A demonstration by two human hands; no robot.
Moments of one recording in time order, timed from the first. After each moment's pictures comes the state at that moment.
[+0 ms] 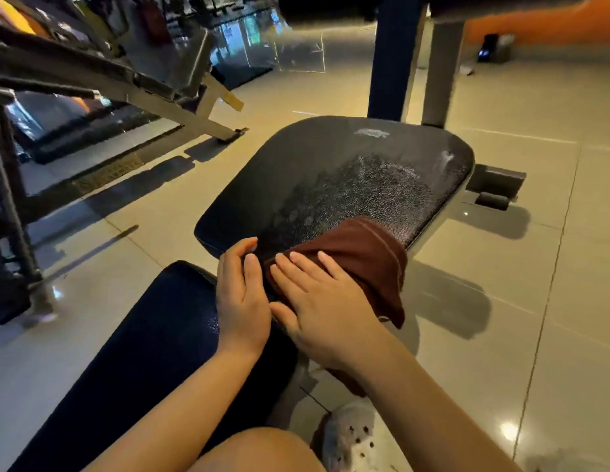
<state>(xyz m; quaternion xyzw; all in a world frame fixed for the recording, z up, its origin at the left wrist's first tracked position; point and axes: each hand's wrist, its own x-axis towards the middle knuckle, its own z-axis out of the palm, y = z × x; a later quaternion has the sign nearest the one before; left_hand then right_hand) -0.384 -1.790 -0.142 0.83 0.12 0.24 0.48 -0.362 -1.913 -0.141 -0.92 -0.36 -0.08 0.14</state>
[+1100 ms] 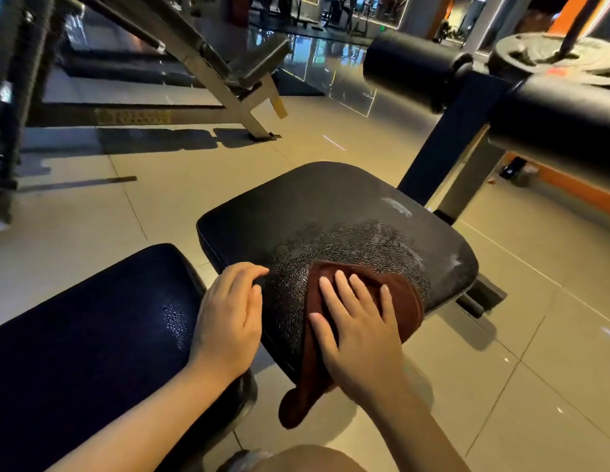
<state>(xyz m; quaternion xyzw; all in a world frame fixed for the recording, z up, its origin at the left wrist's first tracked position) -0.375 -1.798 -0.157 0.87 0.09 0.33 0.37 -0.322 -1.975 -0.127 -0.95 -0.29 -0.09 0.08</state>
